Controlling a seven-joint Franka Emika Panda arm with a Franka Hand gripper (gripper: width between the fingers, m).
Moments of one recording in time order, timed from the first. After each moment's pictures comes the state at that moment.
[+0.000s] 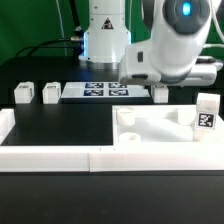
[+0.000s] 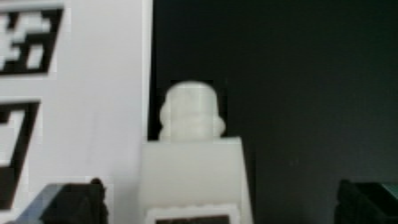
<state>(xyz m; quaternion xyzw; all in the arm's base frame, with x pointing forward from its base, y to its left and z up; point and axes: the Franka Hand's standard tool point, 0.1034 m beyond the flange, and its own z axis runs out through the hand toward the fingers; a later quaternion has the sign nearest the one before) 0.354 0.107 0.010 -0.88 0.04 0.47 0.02</state>
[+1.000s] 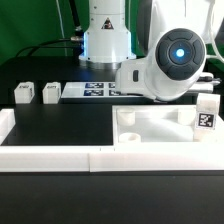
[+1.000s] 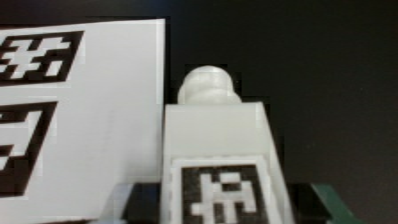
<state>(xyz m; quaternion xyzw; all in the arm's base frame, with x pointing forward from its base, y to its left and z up) 0.361 0.100 0.002 -0.86 0.05 0.50 0.03</state>
